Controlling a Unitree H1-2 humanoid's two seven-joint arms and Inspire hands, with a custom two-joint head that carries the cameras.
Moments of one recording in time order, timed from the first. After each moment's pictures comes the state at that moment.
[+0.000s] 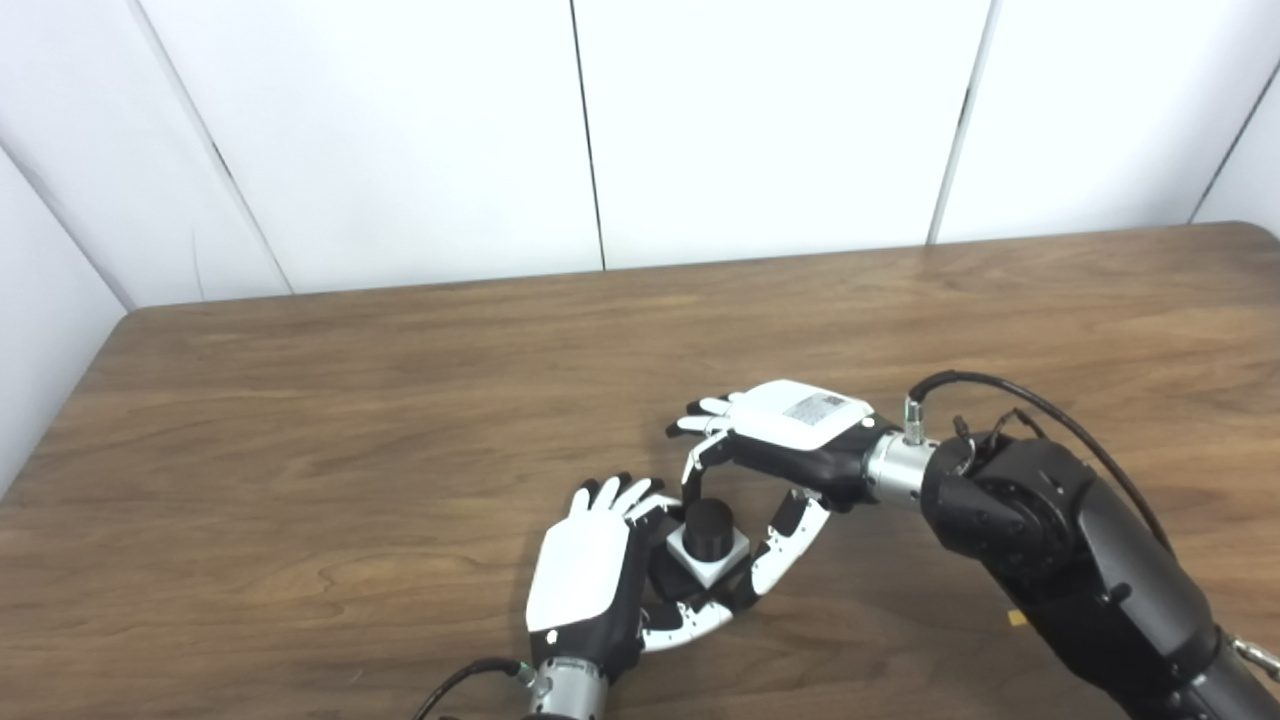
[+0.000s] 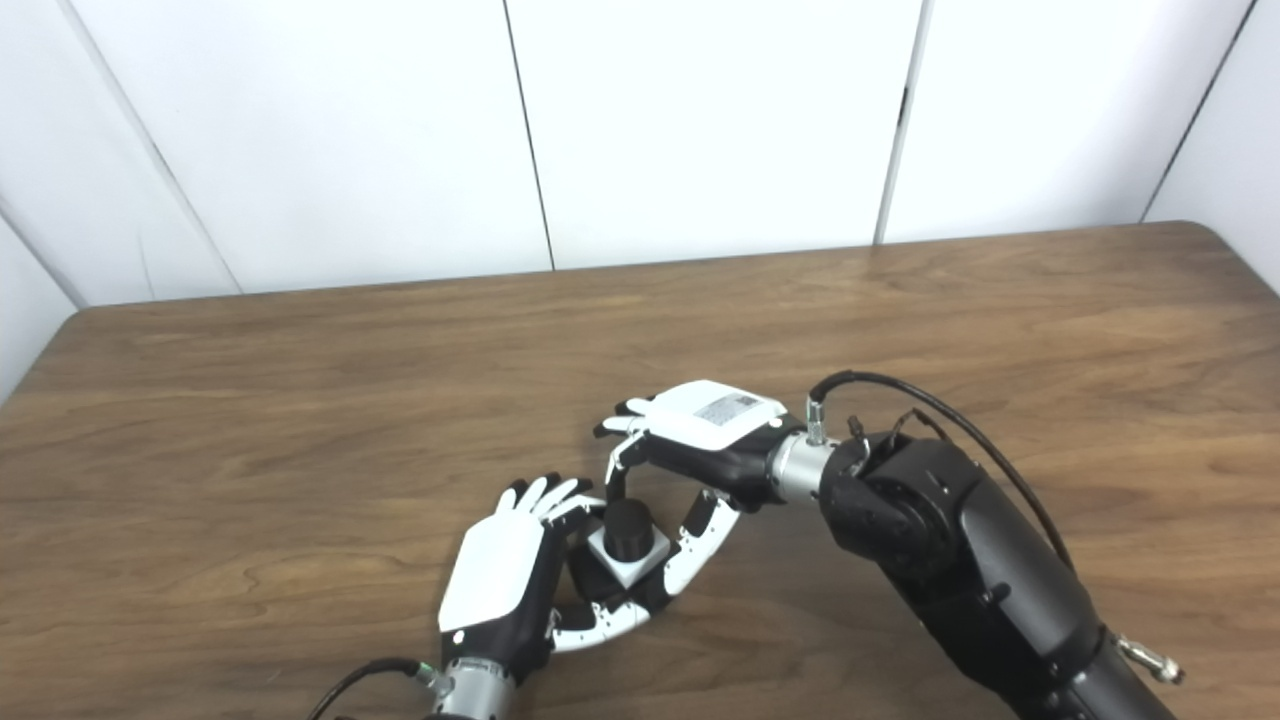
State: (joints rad) left arm 0.09 -0.03 -0.49 -0.25 1.06 0.35 -0.02; right arm -0.45 -0.41 0.44 -0.30 -0.73 0.08 0.78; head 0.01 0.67
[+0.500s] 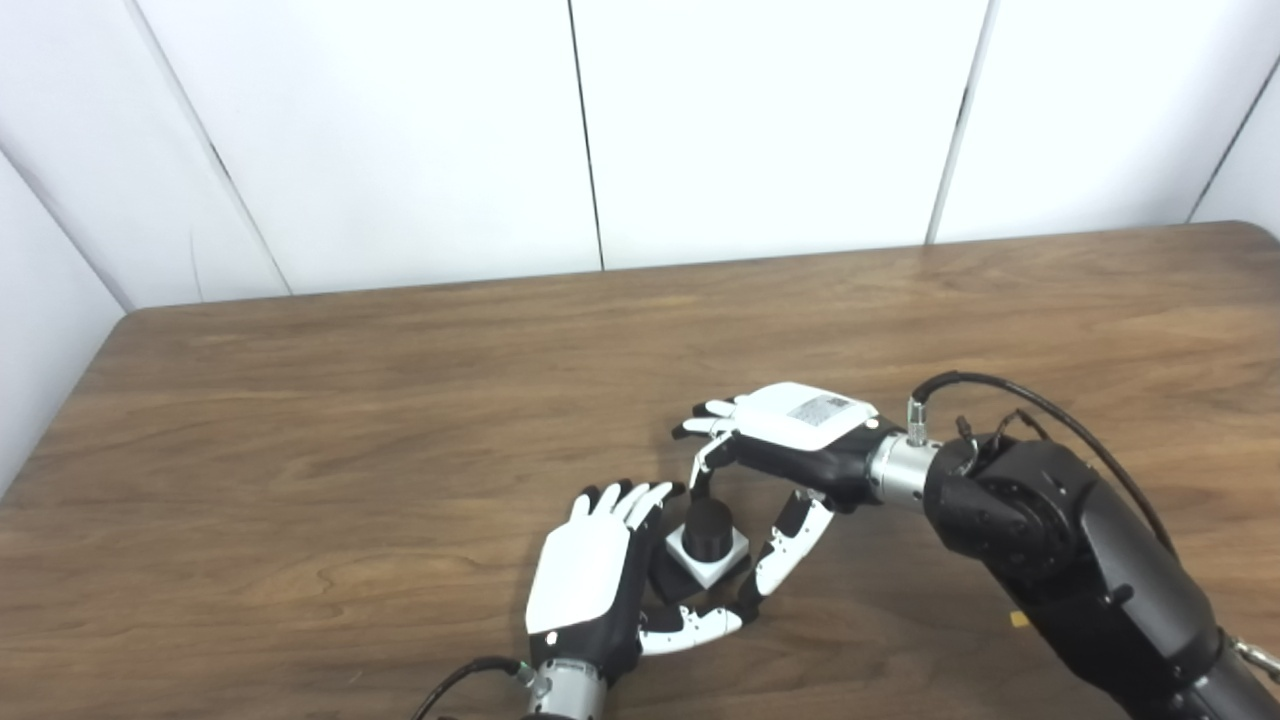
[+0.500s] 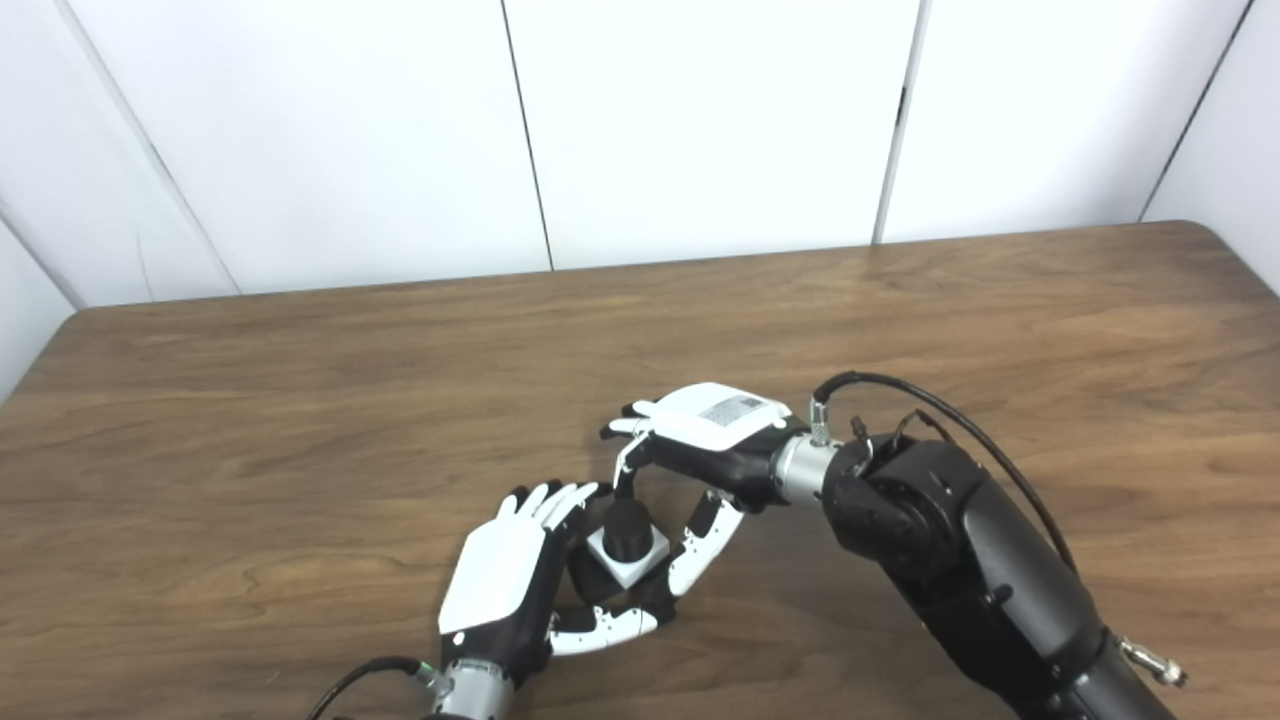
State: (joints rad) left arm 0.09 -0.03 -0.48 -0.26 1.06 0.34 -0.05; right arm -0.45 -0.41 0.43 -0.30 -0.73 0.10 0.79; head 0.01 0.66
